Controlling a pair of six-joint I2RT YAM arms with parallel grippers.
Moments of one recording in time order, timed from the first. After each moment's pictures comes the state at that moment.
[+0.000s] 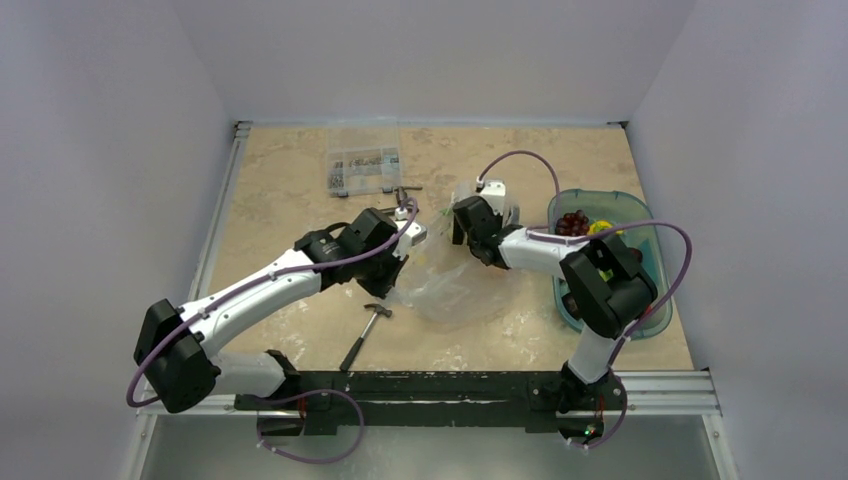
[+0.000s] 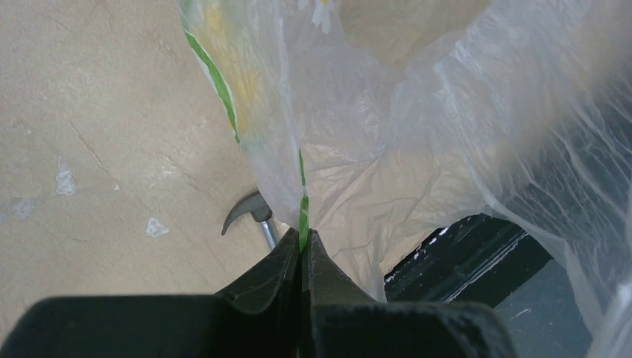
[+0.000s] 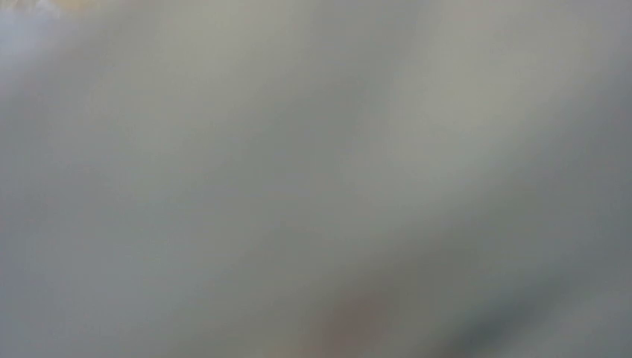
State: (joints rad) left arm -0.79 1.28 1.02 -0.74 0.09 -0.12; right arm 0.62 1.76 0.96 -0.03 0.63 0.54
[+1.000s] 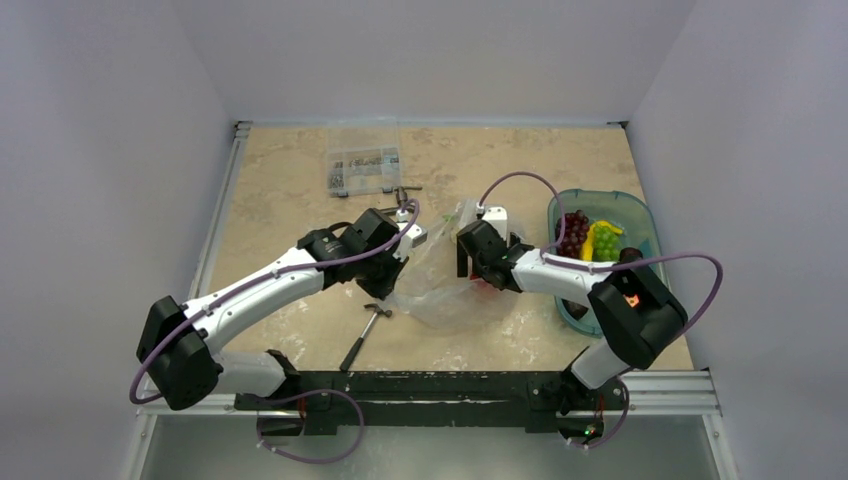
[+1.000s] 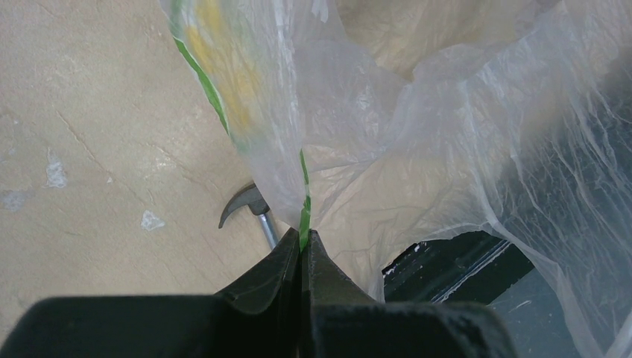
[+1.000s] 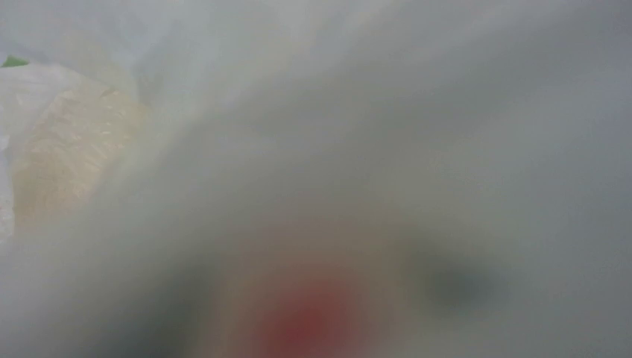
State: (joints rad) left arm -0.79 1.30 1.02 -0.77 0.10 -0.12; right arm 0.71 1.55 0.80 -0.23 0.52 0.57
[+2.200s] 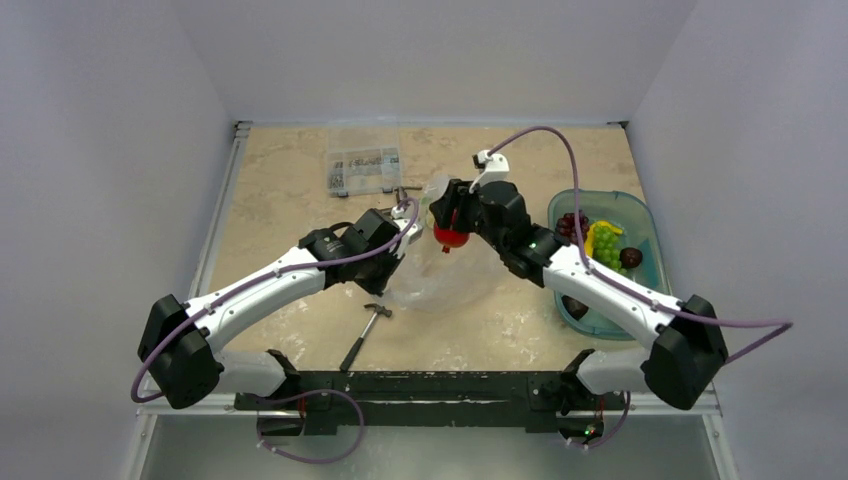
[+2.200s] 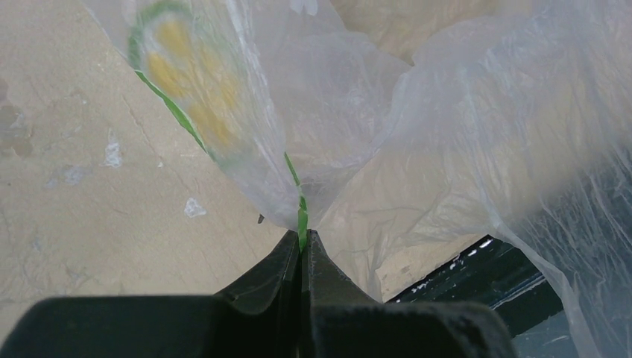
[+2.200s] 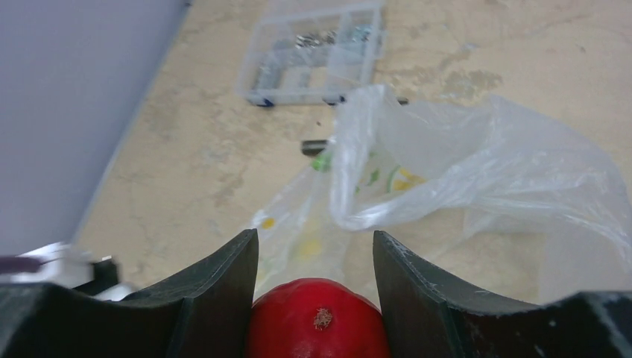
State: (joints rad) left arm -0.79 1.31 1.02 -0.77 -0.02 -0.13; right arm 0.73 1.34 0.99 -0.03 0.24 0.51
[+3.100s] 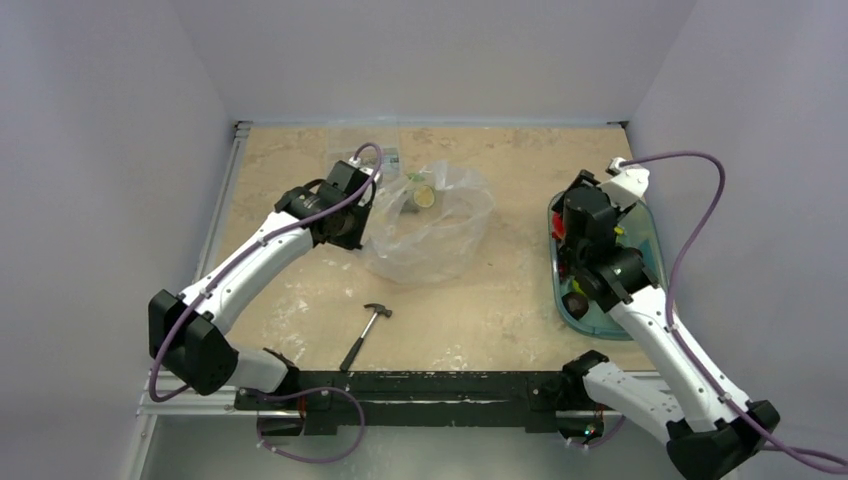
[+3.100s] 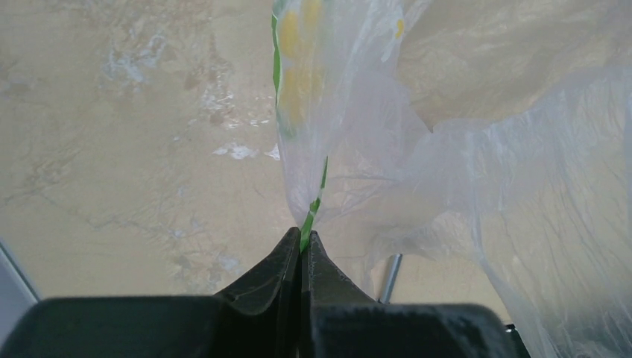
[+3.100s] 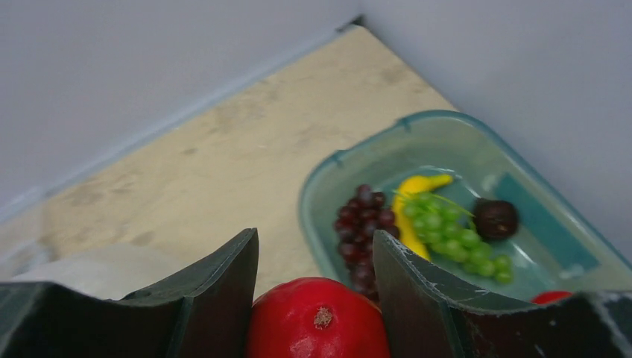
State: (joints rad) left arm -0.56 1.39 1.27 -0.92 -0.17 -0.19; right arm 0.52 0.90 0.98 -0.39 0.91 0.50
